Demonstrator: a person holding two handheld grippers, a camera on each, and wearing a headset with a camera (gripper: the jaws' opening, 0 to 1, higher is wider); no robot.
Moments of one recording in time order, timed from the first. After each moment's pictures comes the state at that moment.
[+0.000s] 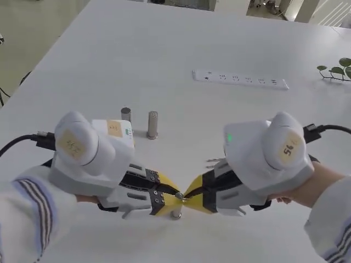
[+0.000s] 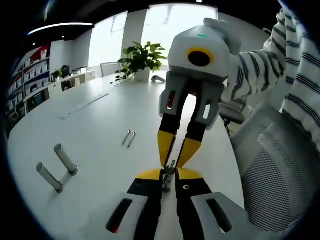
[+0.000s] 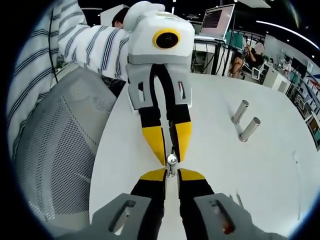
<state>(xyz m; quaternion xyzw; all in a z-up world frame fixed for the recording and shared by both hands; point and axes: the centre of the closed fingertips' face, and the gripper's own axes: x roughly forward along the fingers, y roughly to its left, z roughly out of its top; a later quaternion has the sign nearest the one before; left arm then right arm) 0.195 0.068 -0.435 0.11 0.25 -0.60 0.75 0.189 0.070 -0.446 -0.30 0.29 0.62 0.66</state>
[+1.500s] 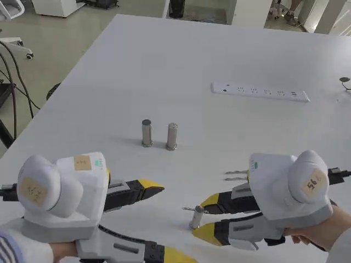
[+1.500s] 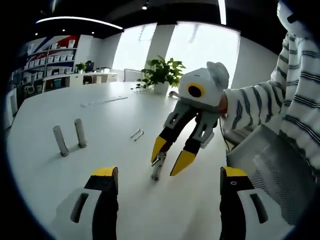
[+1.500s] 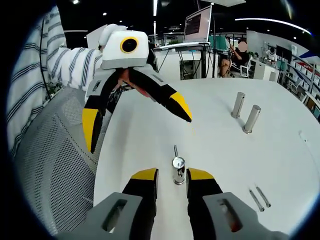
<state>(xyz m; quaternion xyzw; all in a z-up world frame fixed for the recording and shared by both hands) 0.170 0.104 -0.421 0.00 0.24 -0.53 0.81 0.184 0.085 -0.463 -0.20 0.29 0.61 0.71</state>
